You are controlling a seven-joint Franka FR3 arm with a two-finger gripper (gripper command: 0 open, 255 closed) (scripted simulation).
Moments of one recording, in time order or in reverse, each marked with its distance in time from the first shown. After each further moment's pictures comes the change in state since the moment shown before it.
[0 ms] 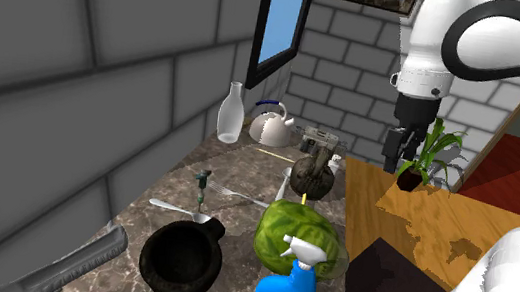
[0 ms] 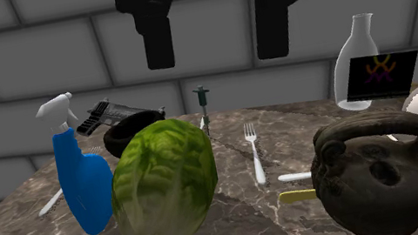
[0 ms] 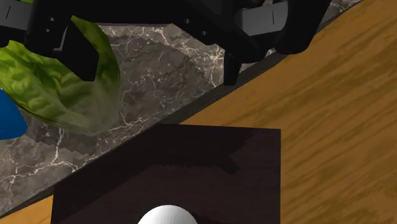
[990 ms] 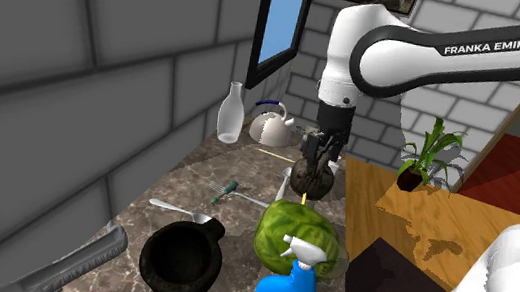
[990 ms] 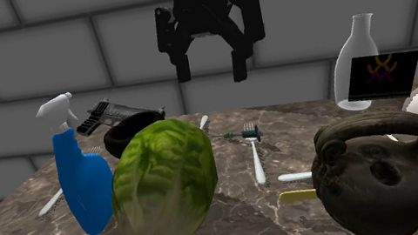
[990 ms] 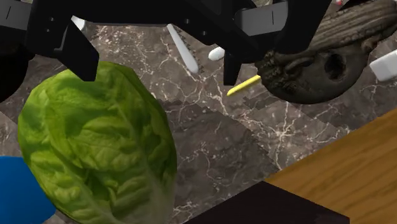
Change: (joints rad) arm 0.077 0.376 0.125 0.131 0.089 0.313 0.103
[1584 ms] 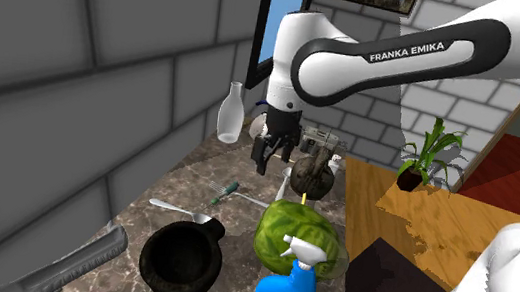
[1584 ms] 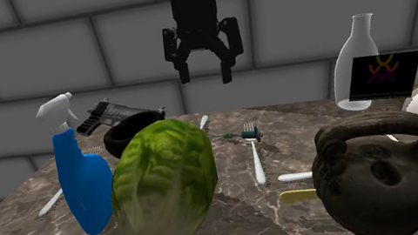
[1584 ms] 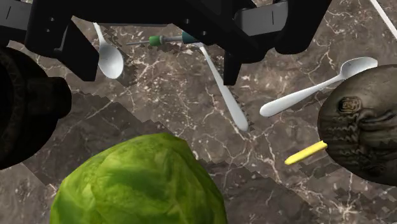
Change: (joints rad) arm 0.043 0.290 0.079 0.196 -0.013 0.144 0.078
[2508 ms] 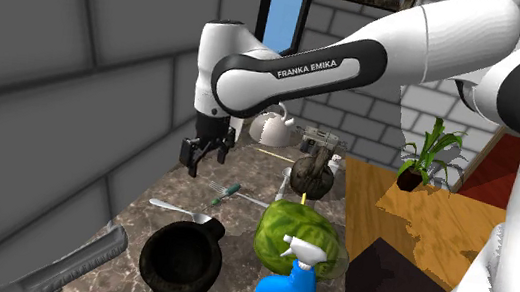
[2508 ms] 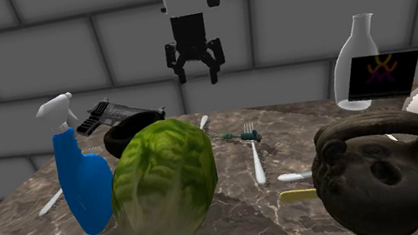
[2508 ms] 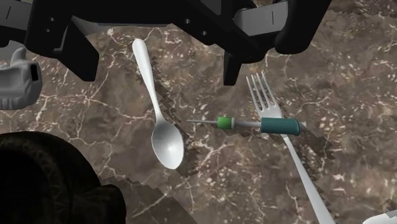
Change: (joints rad) arm 0.098 0.435 0.055 0.419 -0.114 0.074 0.109
